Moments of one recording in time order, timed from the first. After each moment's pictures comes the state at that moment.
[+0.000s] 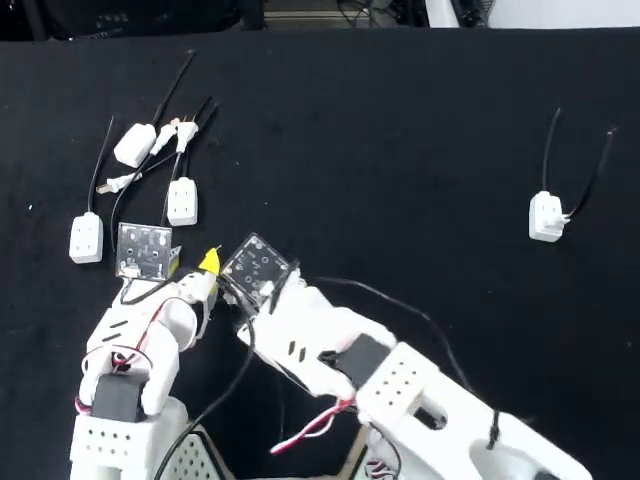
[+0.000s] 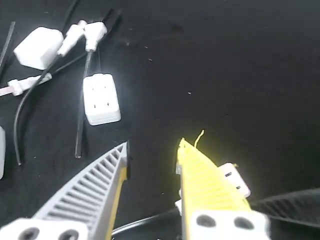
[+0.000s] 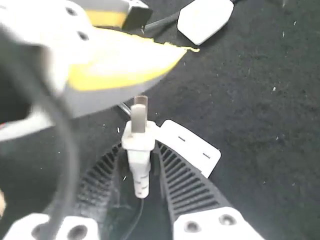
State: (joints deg) left arm 1.9 -101.7 88.5 48.8 -0.8; right arm -48.3 -50.5 75.2 26.7 2.2
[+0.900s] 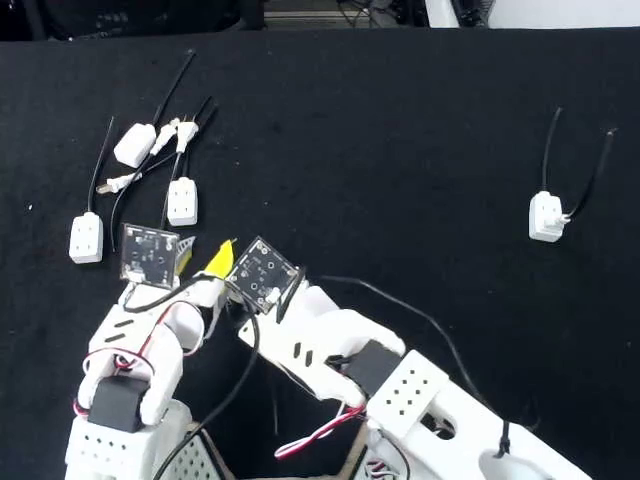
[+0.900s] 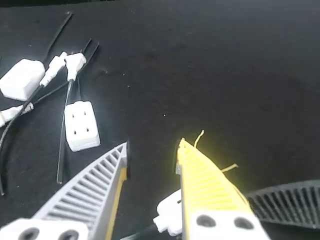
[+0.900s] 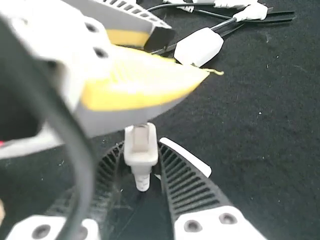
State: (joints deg) left arm 7.3 -102.3 84.4 48.7 0.0; right arm -48.3 -56.9 76.3 26.2 5.5
